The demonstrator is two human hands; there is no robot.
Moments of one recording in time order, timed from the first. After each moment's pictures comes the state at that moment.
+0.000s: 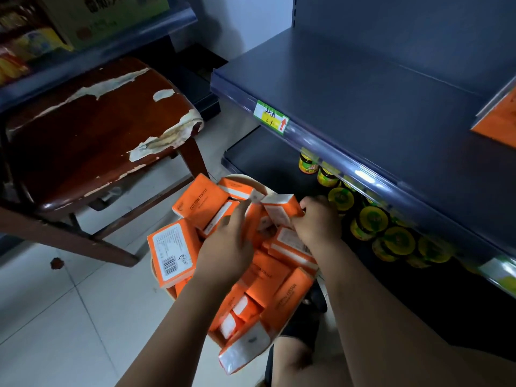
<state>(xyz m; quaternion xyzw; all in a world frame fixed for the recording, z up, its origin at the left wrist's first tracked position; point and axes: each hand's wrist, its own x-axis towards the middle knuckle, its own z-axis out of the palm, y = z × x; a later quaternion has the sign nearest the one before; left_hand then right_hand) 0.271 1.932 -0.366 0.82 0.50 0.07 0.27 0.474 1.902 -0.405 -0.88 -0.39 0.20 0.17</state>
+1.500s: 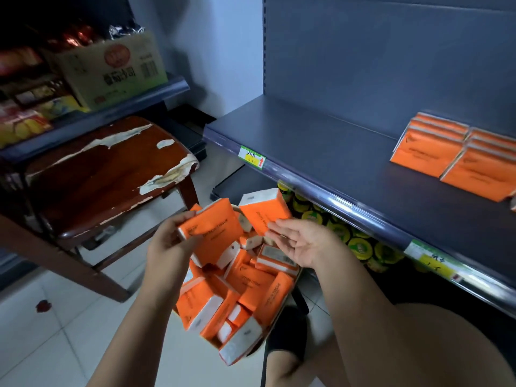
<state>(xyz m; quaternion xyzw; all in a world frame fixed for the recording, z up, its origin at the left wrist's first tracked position) 0.206 1.914 -0.273 0.54 0.49 0.40 0.55 0.449 1.837 -0.286 -0.55 0.03 0.62 0.56</state>
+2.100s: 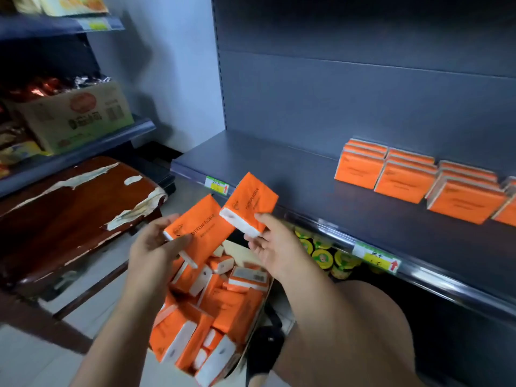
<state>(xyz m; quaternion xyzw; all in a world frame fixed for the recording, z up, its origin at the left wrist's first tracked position) 0.228 1.900 -0.217 0.55 0.44 0.40 0.59 0.424 1.822 -0.235 -0.50 0.02 0.52 0.69</state>
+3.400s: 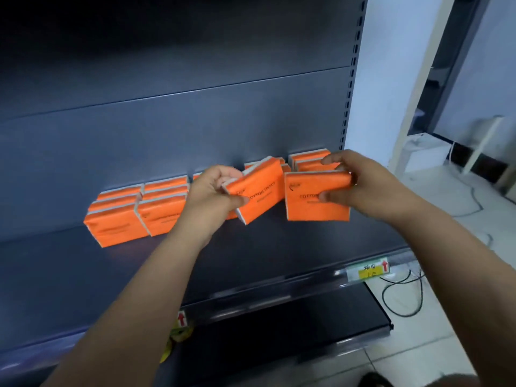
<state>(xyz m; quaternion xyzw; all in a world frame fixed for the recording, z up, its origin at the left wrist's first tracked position) 0.697 1.631 -0.155 0.77 -0.01 0.13 0.63 0.731 1.340 -0.143 -0.88 -0.17 -0.07 0.44</state>
